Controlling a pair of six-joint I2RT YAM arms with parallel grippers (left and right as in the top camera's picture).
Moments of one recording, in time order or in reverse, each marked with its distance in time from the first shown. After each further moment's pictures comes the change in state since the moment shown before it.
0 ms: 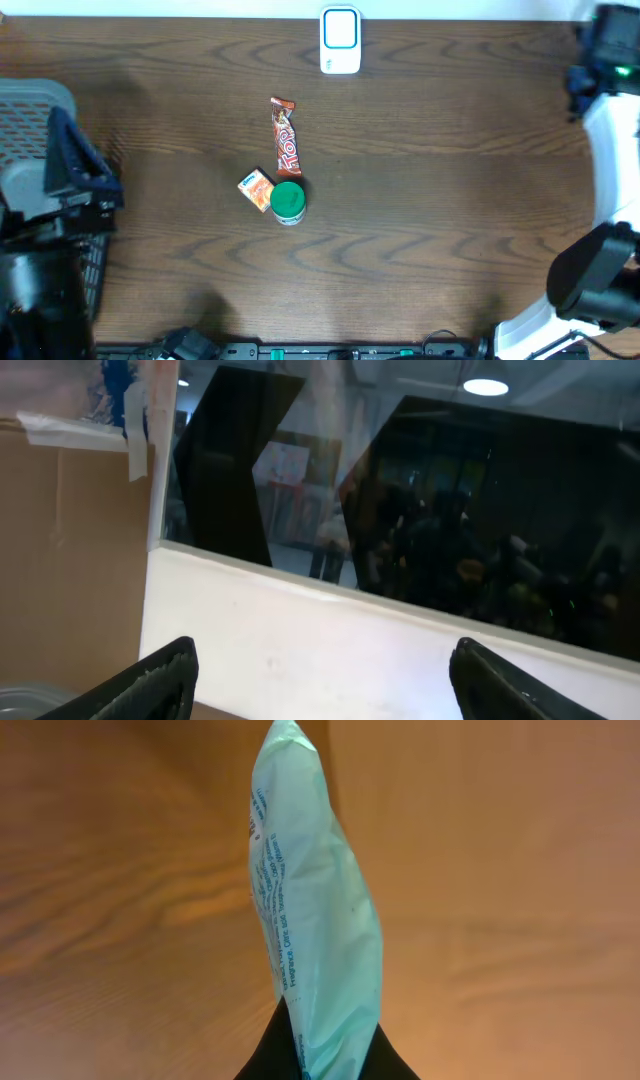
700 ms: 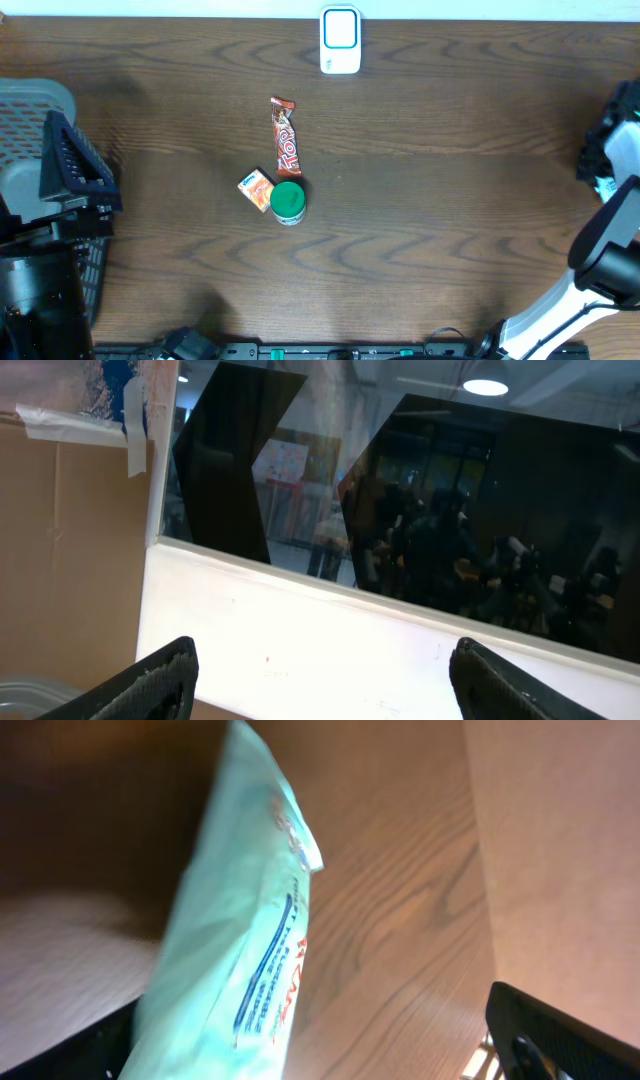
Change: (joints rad) left arm 0.000 -0.004 0.000 -0.010 0.000 -0.017; right arm -0.173 0.161 -0.196 0.020 0.001 0.278
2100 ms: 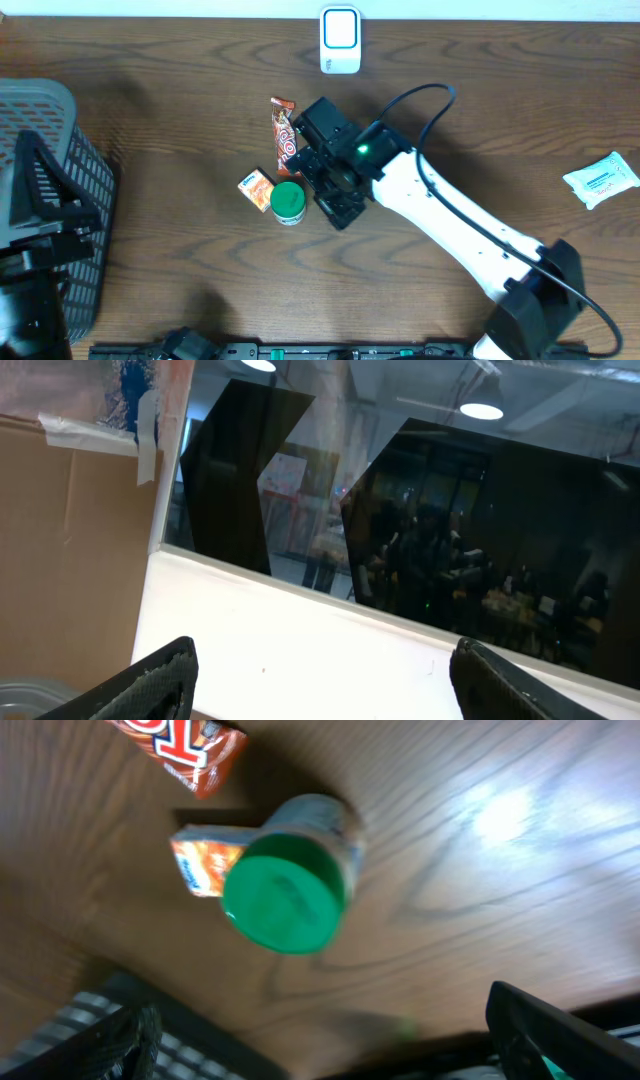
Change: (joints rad) left arm 0.000 -0.053 0.000 0.002 0.000 -0.007; right arm 1.217 -0.206 0.109 -0.294 -0.866 1.811
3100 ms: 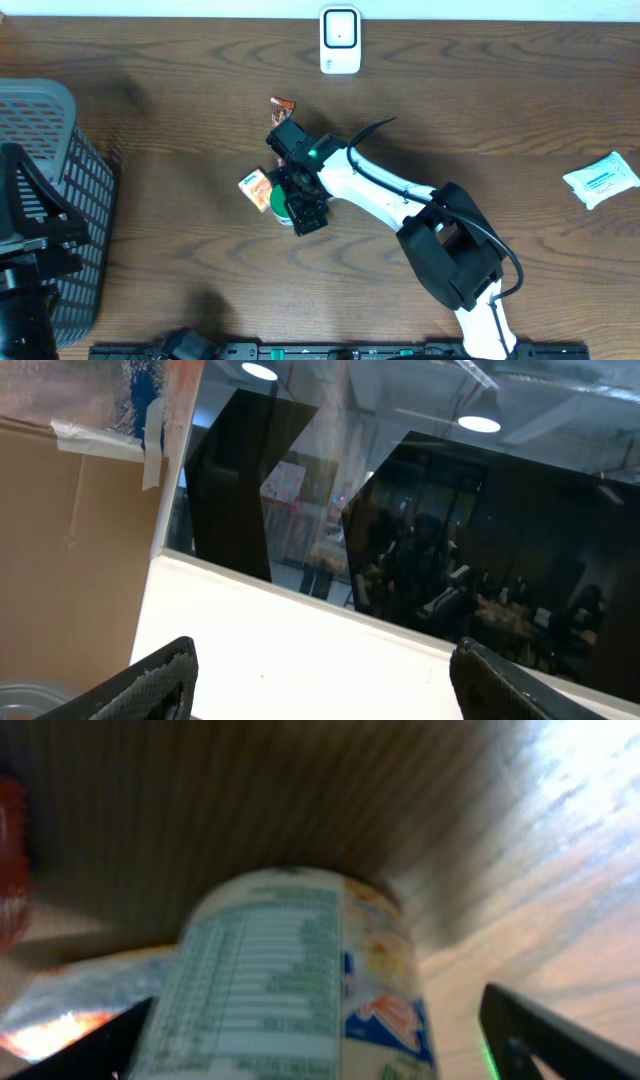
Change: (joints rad) left arm 0.000 -0.029 0.000 0.000 0.000 0.000; right arm 0.024 0.358 0.000 0.242 -0.136 0.259
